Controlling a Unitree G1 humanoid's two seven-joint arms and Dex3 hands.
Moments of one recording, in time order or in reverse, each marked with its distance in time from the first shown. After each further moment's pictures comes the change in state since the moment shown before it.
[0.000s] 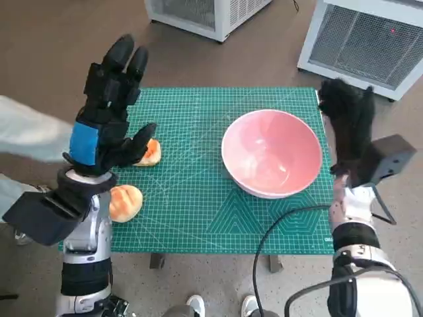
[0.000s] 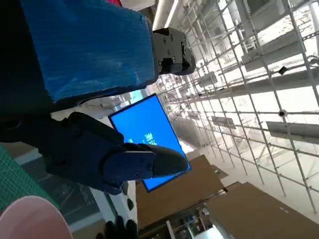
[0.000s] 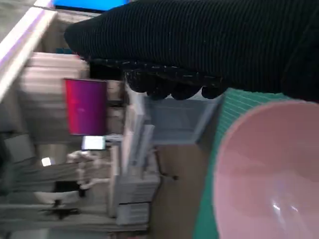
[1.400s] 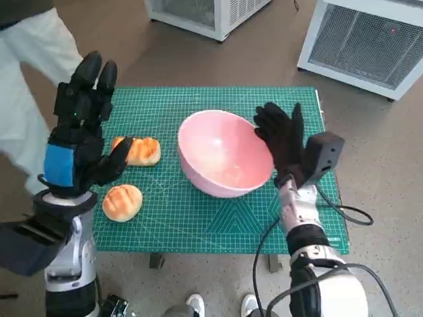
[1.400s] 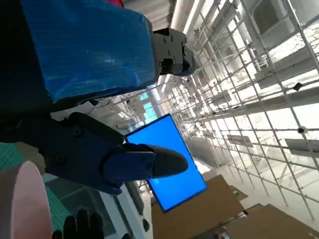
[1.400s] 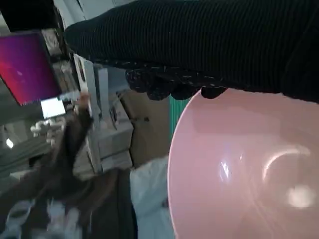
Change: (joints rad) left arm 0.174 0.030 0.058 -0.239 0.022 0.110 0.062; right arm -0.042 0.243 -0.051 0.020 0.001 0.176 0.032
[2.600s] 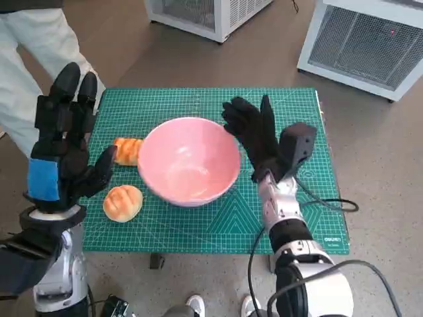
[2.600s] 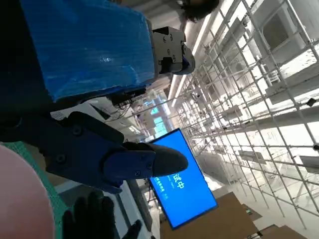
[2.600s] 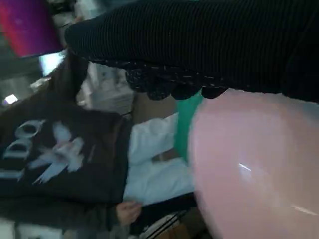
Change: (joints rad) left arm 0.069 0.001 0.031 -0.080 0.012 0.043 0.051; right arm -0.083 0.048 0.003 -0.013 -0.017 -0.047 0.099
